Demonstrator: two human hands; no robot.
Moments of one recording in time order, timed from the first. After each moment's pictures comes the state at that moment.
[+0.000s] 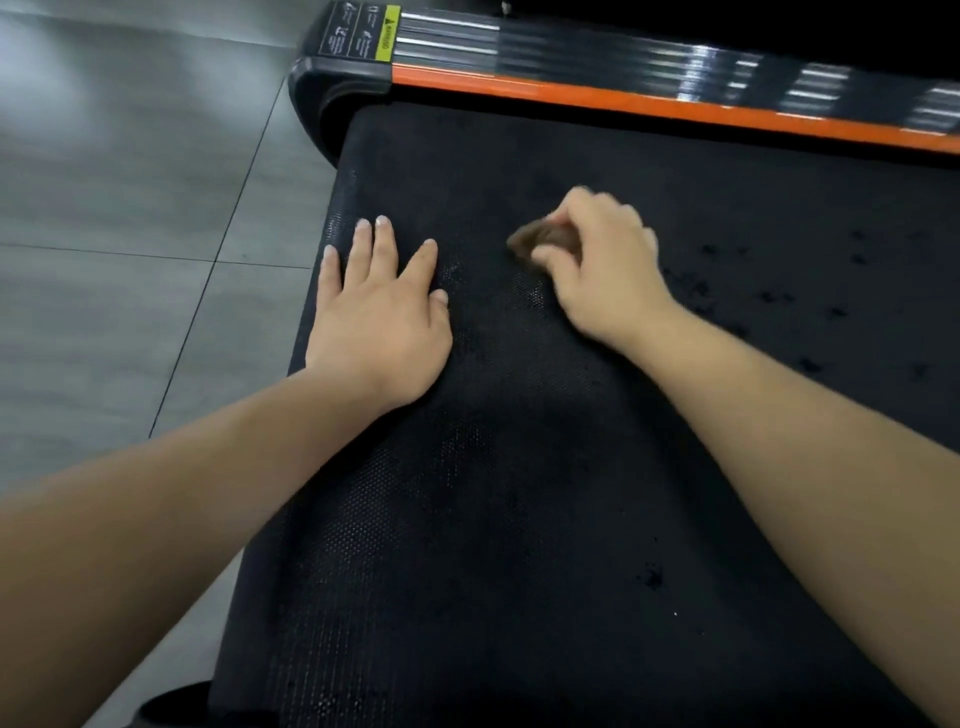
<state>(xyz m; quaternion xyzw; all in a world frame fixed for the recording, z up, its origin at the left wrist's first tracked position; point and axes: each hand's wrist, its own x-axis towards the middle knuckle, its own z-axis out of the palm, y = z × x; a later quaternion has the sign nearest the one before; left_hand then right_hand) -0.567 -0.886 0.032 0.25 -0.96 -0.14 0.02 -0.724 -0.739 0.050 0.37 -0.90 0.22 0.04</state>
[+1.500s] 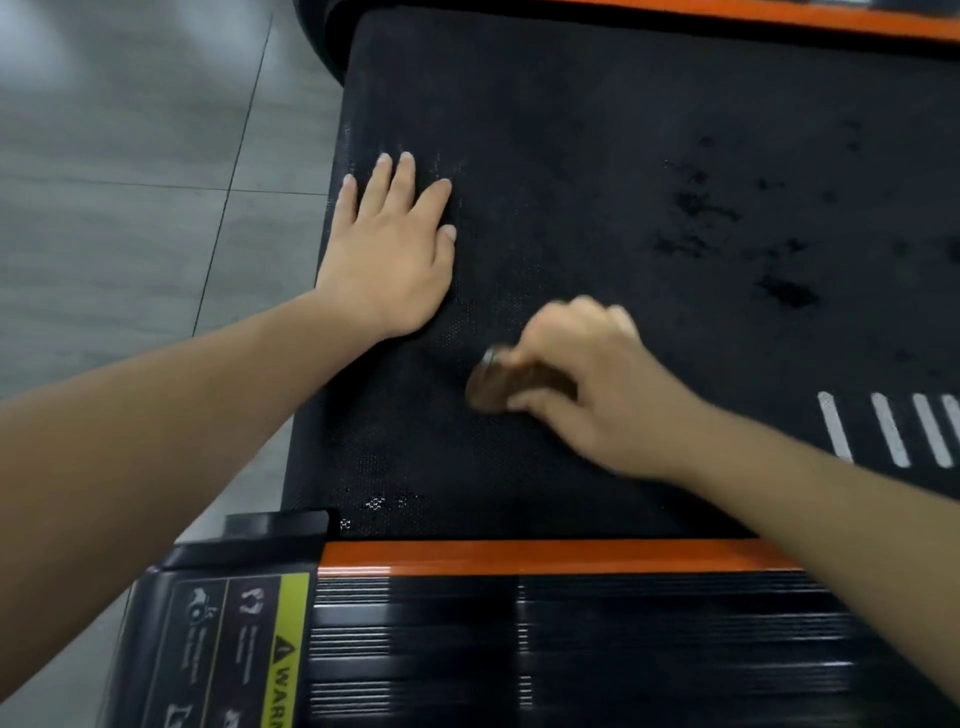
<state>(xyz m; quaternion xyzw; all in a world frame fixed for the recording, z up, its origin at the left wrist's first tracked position) -0.526 -0.874 0.031 0.19 -0.97 -0.13 0.04 -0.566 -0.638 0.055 0.56 -0.79 0.22 -0.09</state>
